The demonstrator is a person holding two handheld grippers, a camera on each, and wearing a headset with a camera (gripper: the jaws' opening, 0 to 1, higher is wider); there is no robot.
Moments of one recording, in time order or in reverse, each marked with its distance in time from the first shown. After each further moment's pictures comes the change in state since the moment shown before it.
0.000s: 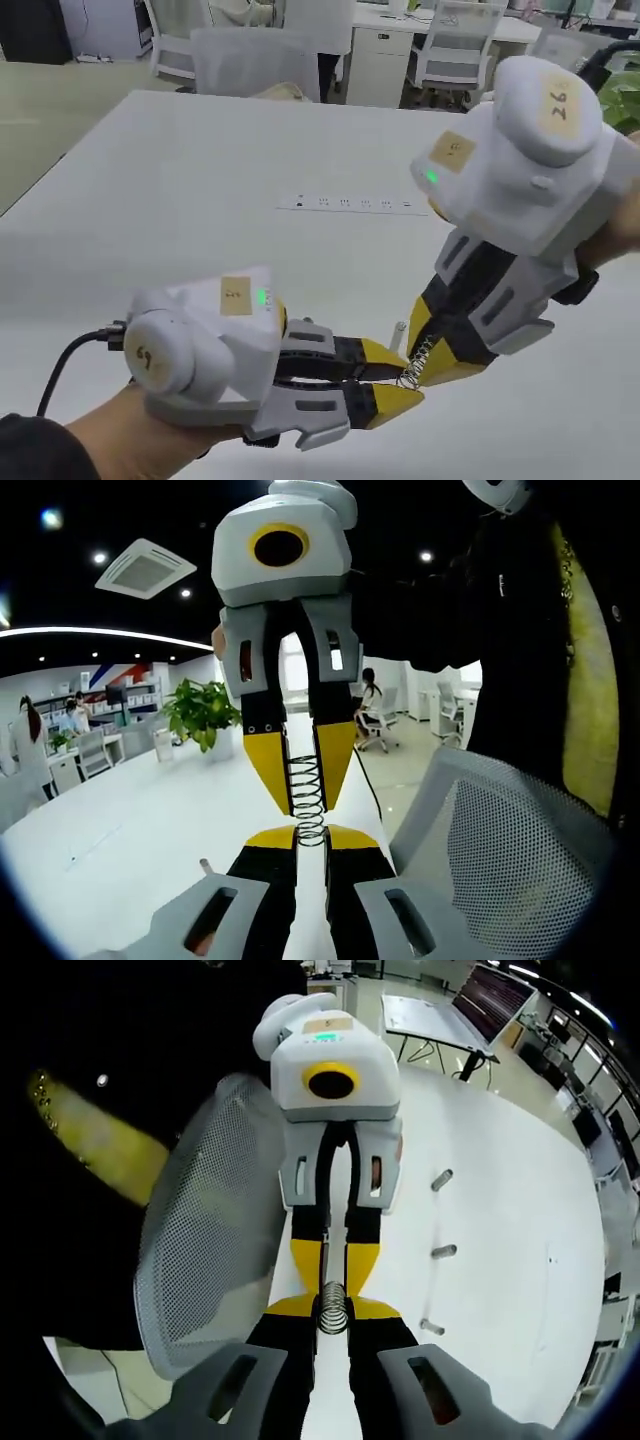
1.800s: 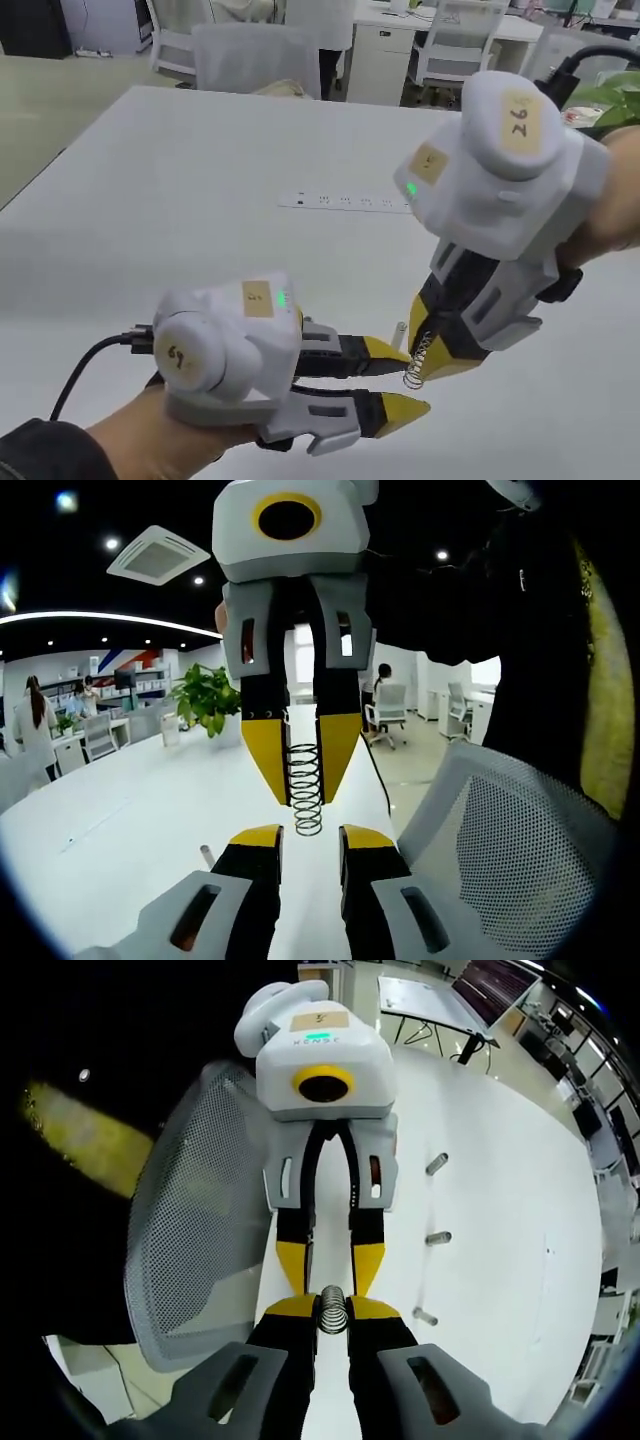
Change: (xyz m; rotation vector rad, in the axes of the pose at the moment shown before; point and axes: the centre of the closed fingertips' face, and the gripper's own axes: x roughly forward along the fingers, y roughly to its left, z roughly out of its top) left arm 0.006 0.007 -0.014 -0.054 0.033 0.037; right arm 0.003 -0.008 -0.010 0.016 0.065 -0.014
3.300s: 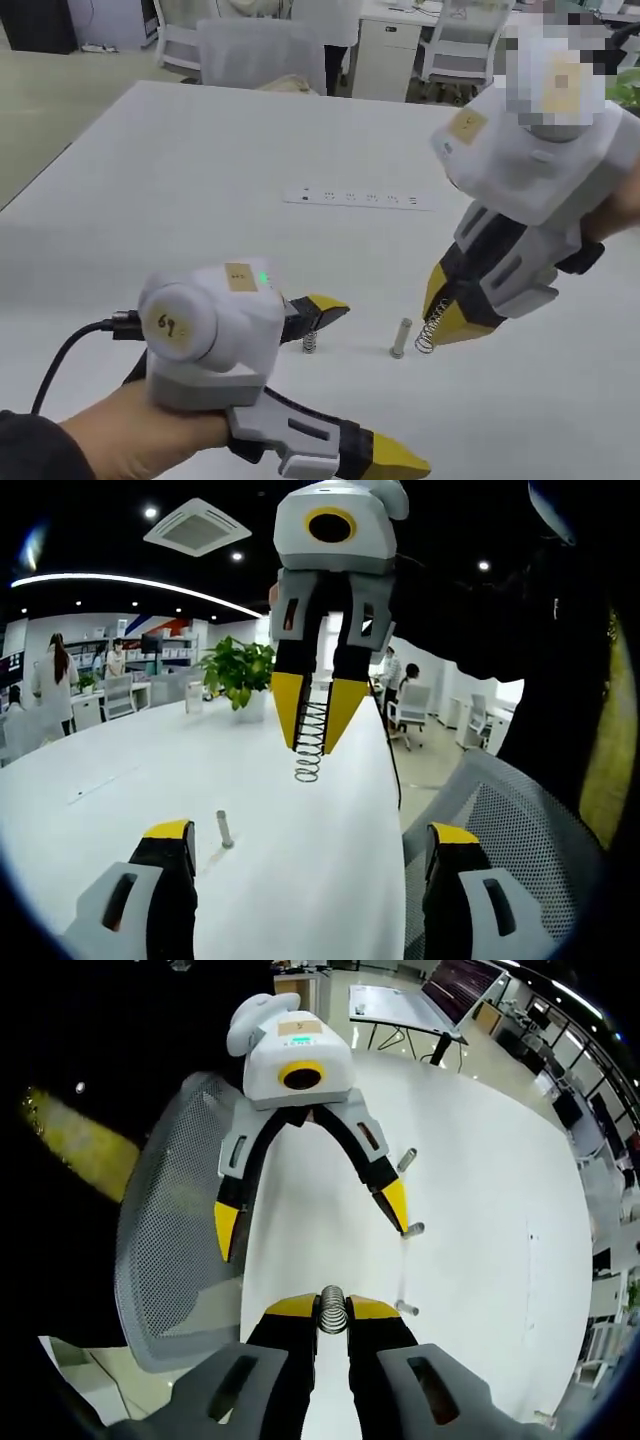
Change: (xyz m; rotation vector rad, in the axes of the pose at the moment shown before) left arm -0.020 0.015 -0.015 -0.144 0.060 0.089; right arm -0.012 -0.019 -0.007 0.058 -0.046 -0.067
